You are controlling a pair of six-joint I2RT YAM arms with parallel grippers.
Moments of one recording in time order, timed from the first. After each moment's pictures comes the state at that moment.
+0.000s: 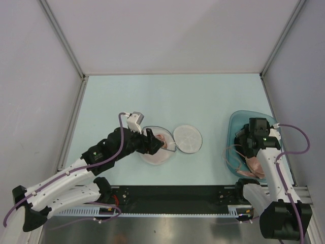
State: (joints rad) left arm -0.90 0.78 0.72 -0.33 -0.08 -0.60; right arm -0.07 0.92 0.70 -0.79 0.22 1.06
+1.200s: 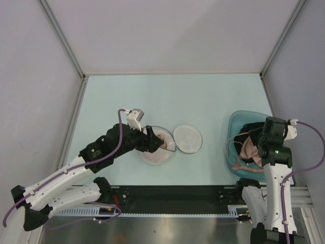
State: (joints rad) left arm -0.89 0.81 0.80 -0.41 -0.07 -0.60; right arm -0.17 0.68 0.78 -0.79 0.18 1.01
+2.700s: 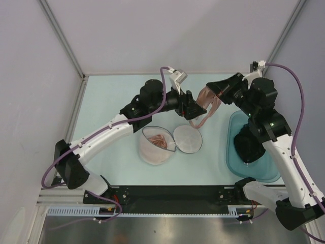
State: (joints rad) left arm -0.81 1.49 1.39 -0.01 0.42 -0.44; right arm 0.37 1.05 1.34 -0.39 -0.13 0.94
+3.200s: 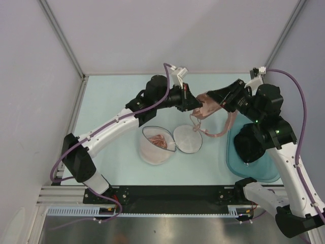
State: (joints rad) left arm -0.80 1.60 1.48 -0.07 0.42 -0.57; right arm 0.32 0.96 1.28 -0.44 -0.29 0.93
